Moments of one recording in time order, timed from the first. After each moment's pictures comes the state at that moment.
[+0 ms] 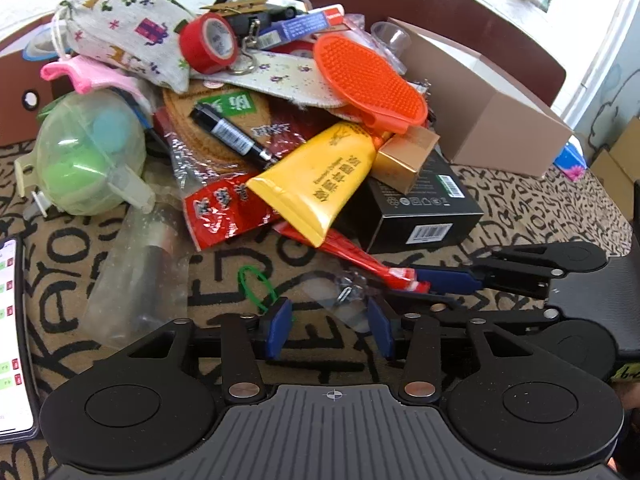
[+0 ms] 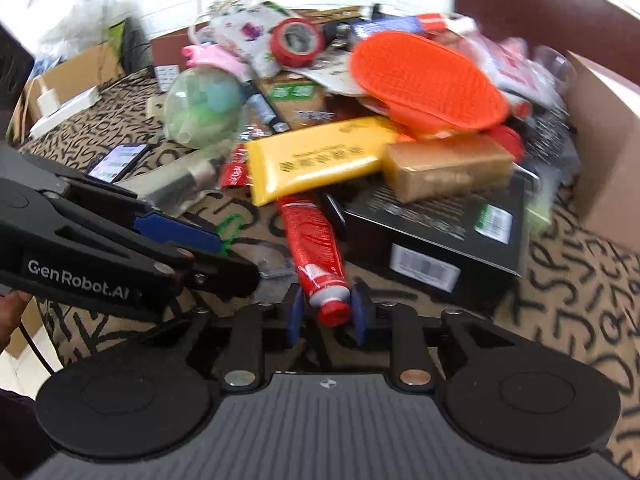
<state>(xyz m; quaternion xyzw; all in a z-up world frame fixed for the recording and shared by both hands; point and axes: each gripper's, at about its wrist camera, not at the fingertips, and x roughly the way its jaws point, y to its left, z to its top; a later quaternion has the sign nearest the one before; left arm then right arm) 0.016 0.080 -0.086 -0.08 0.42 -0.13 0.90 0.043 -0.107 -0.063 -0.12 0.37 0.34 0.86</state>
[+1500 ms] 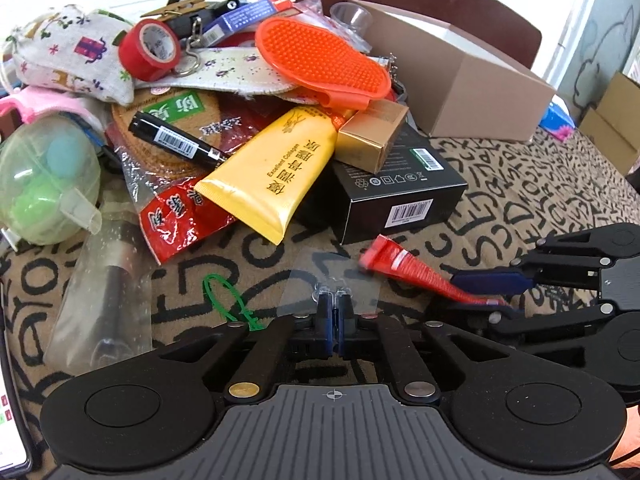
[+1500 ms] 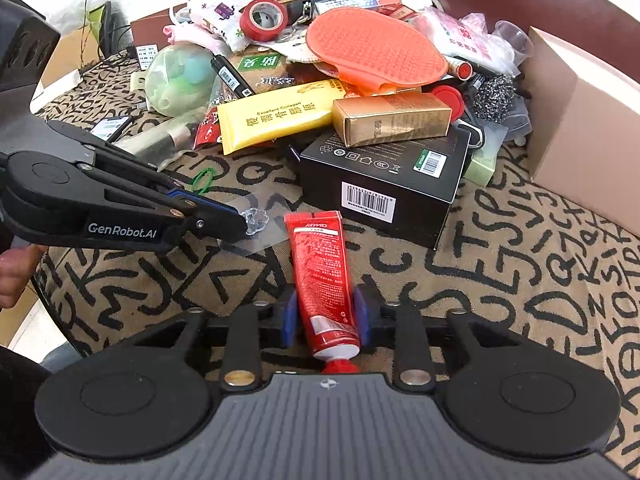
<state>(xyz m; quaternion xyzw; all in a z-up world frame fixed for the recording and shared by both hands) 0.022 0.058 -0.094 -0.03 0.42 -0.16 0.89 0.024 -0.137 -0.056 -0.14 0.39 0.31 0.86</state>
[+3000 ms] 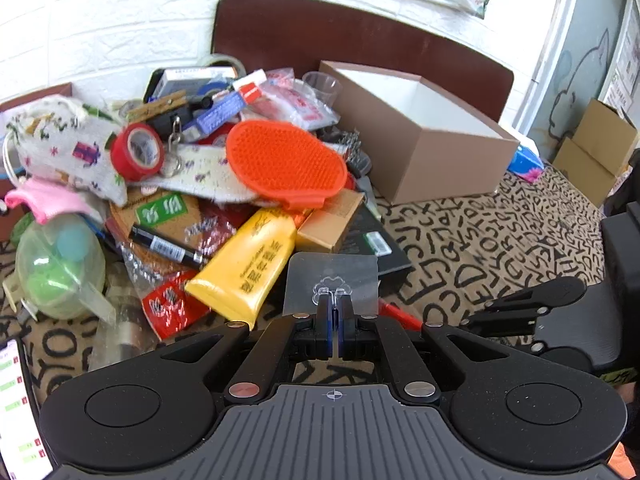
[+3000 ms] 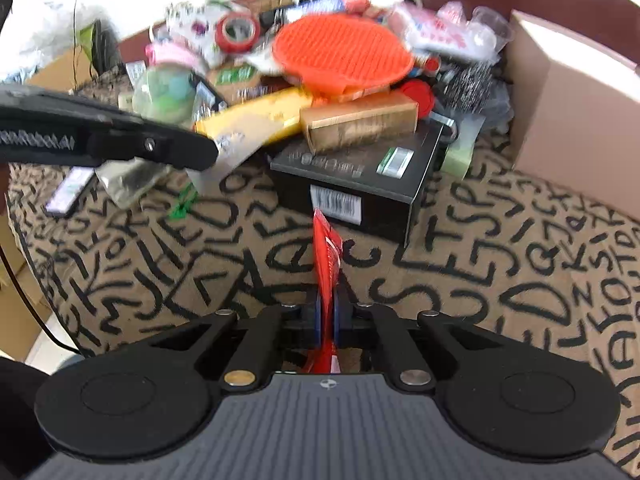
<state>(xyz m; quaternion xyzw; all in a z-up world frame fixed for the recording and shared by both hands) 0.018 0.048 -0.030 -0.03 0.36 -0.18 0.91 0.036 -0.160 -0.043 -0.10 0.40 0.31 0.86</state>
